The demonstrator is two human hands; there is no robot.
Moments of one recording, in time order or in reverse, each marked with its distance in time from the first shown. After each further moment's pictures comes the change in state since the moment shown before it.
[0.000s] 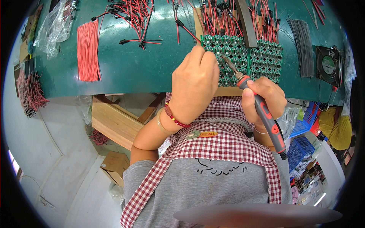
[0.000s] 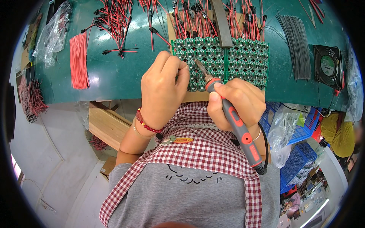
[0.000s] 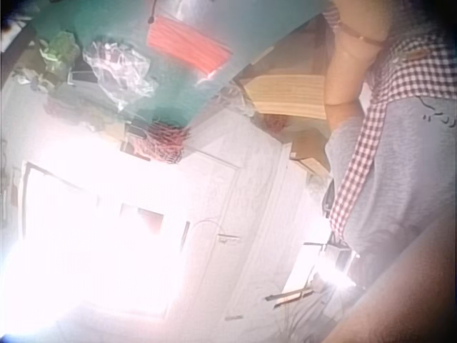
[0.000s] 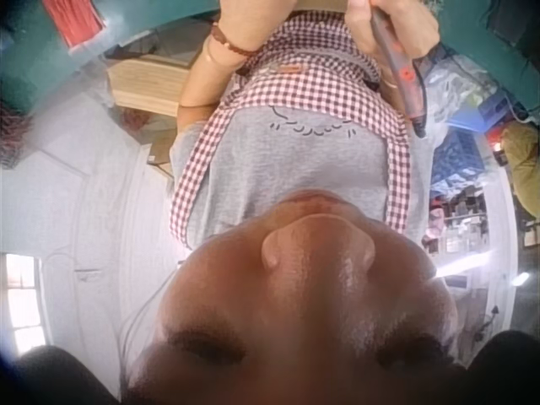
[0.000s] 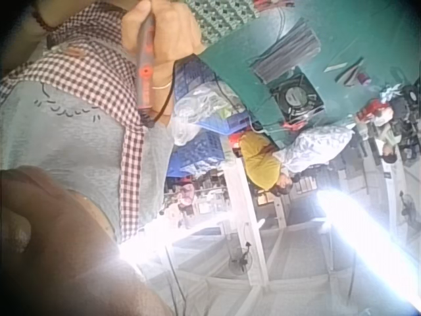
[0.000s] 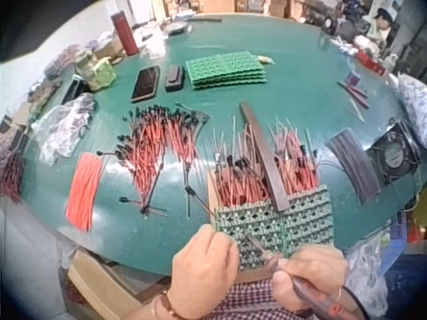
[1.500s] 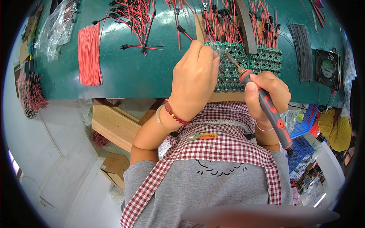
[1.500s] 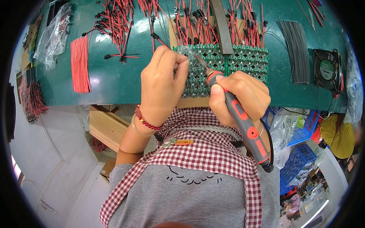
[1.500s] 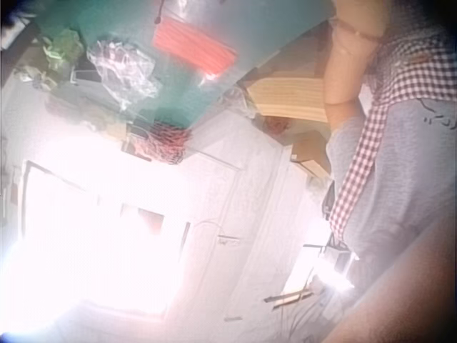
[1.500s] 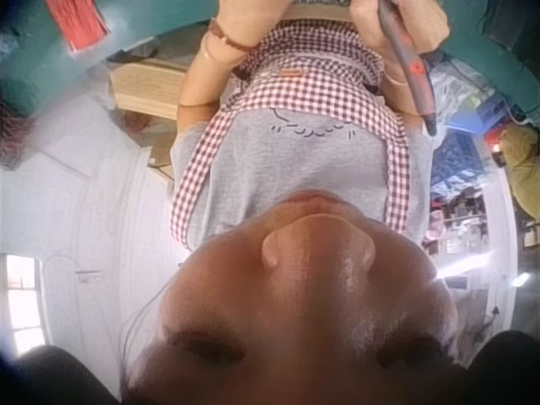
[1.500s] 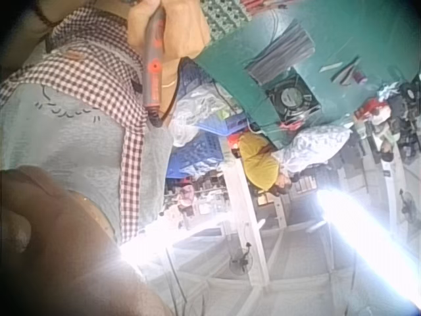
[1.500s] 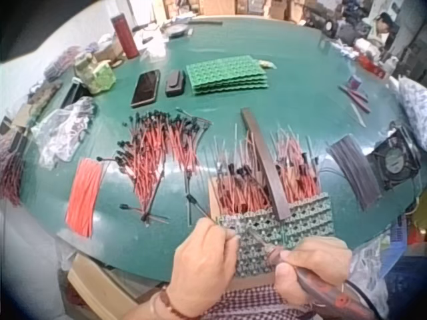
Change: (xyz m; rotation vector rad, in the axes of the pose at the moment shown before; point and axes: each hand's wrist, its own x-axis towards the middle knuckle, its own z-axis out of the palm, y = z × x) left_hand 0.014 -0.006 0.003 -0.089 0.051 -0.015; right_hand 0.017 0.006 0.002 -0.009 0.046 0.004
